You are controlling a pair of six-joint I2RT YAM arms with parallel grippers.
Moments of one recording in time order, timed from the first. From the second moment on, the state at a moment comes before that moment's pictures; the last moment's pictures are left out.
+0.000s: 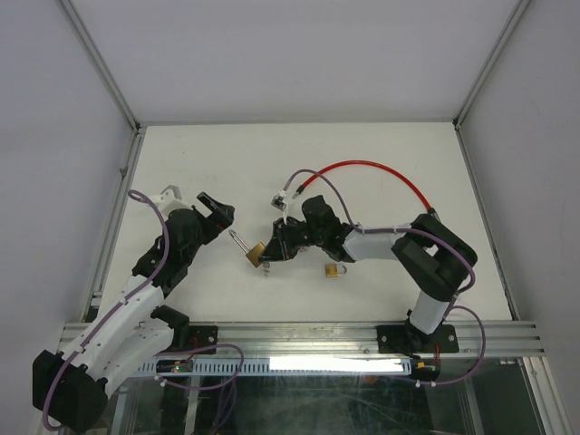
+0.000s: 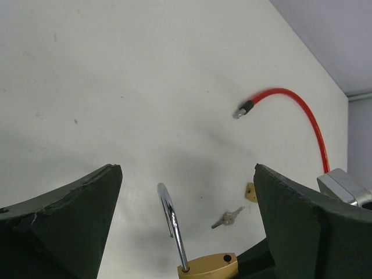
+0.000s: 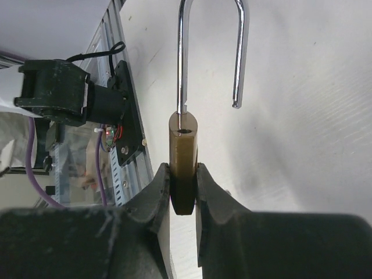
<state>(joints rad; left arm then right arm) -0.43 0.76 0.51 -0.16 -0.27 -0.91 0.84 1.71 0.80 0.50 -0.68 0.57</state>
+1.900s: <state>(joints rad) -0.31 1.18 0.59 0.01 0.04 -0.74 0.81 1.72 0.90 0.28 -0.70 0.49</state>
